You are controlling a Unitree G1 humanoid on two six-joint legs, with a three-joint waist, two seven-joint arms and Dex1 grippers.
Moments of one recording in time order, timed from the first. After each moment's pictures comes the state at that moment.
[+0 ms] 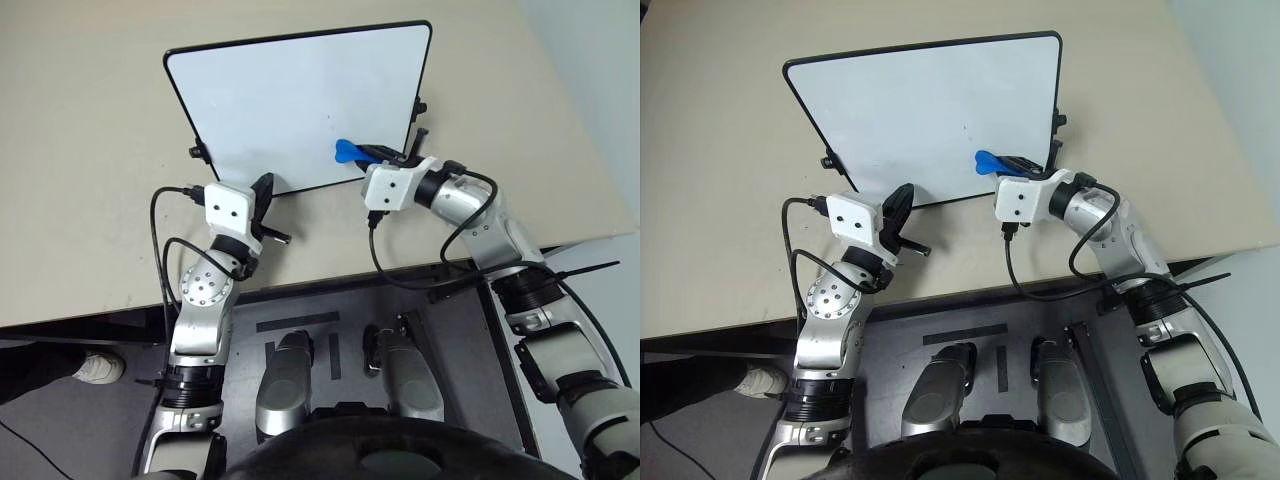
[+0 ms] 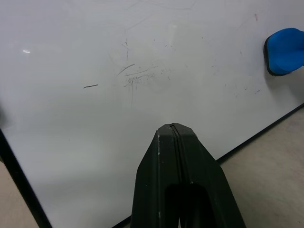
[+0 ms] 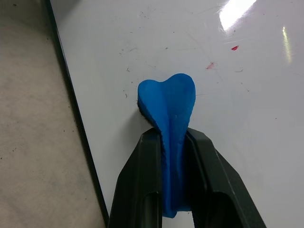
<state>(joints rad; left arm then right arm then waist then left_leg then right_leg) -0.05 0.22 0.02 -0.16 -0.08 0.05 -0.28 -0.59 -0.43 0.36 0.19 -0.47 -0.24 0.49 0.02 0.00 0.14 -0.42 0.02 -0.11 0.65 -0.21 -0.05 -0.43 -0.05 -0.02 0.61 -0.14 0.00</state>
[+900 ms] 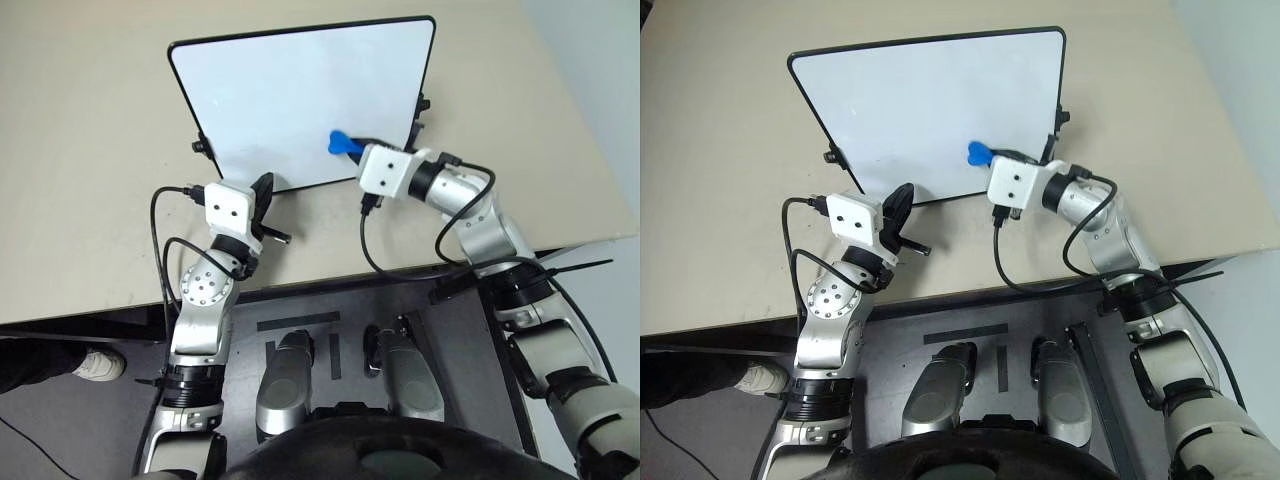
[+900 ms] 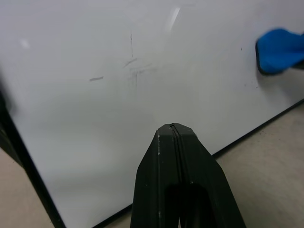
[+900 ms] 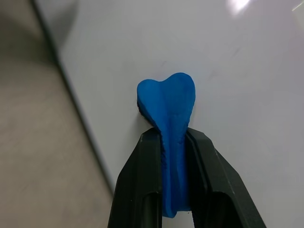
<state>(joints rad) -0.06 0.22 0.02 -0.16 -0.08 0.05 -0.28 -0.58 -0.39 0.34 0.16 -0.36 -0.10 0.58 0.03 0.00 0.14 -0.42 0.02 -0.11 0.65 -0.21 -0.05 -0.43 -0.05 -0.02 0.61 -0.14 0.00</state>
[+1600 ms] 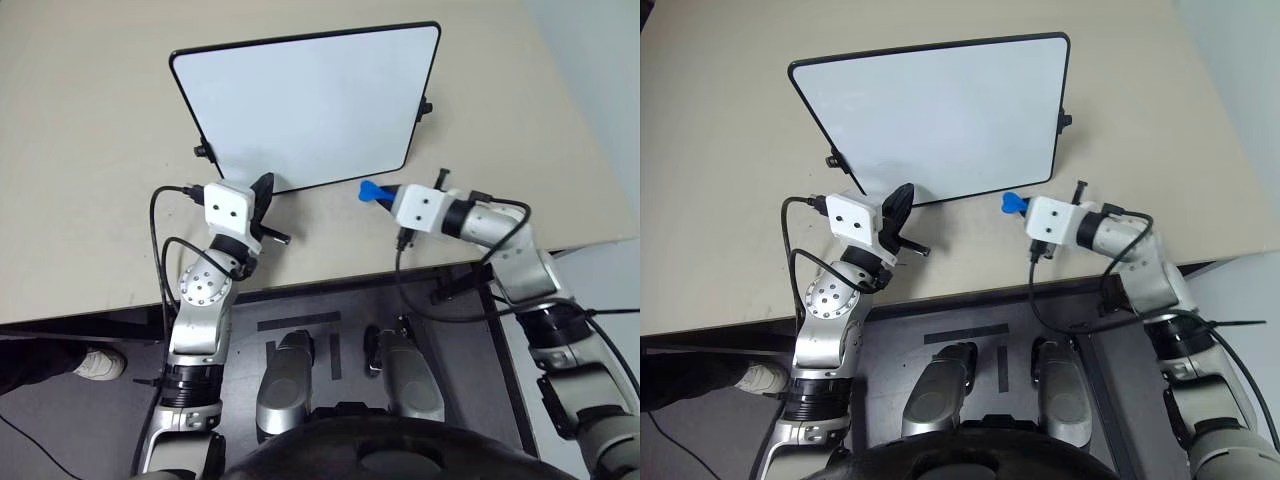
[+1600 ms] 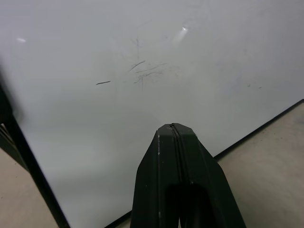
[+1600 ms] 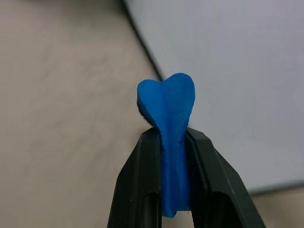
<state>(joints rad) -0.06 0.23 0.03 -0.15 -0.09 0.04 -0.30 -0.33 -0.56 0.27 -0.07 -0.20 0.02 0.77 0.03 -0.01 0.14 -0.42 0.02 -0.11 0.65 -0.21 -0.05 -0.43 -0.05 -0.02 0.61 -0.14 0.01</state>
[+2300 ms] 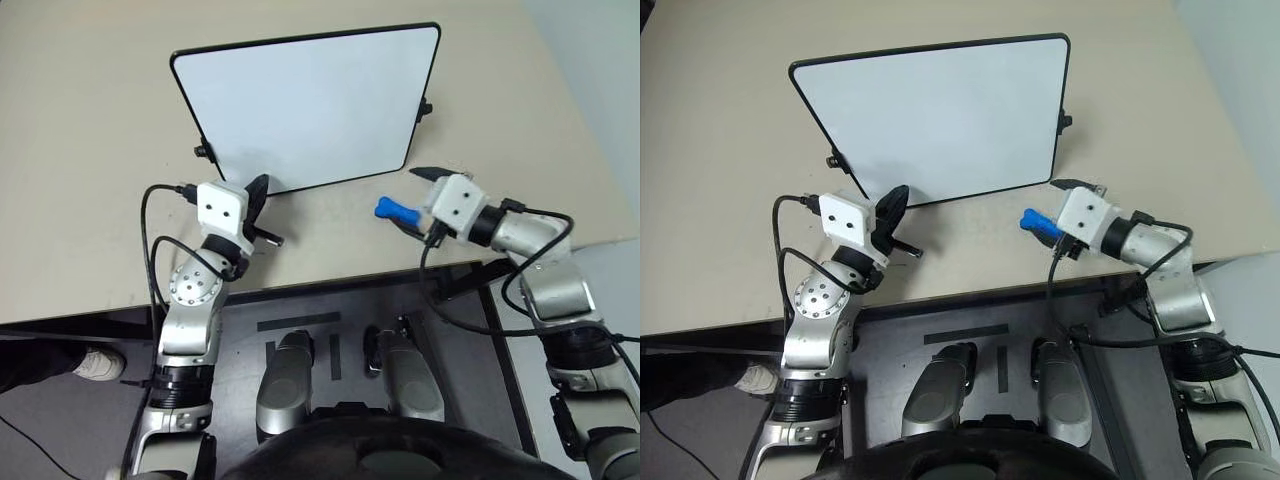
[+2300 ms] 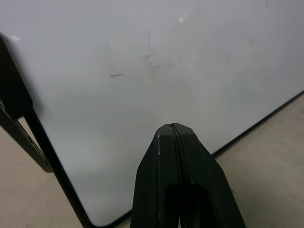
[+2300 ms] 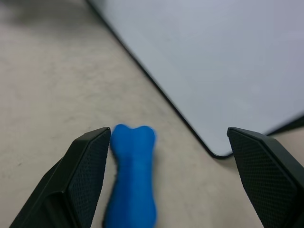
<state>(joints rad) -0.04 0.28 0.04 -0.16 -0.11 0.06 -0.33 -0.24 -0.57 0.12 -0.21 -0.02 0.17 0.77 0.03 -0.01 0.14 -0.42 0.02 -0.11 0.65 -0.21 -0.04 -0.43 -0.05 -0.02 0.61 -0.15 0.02</state>
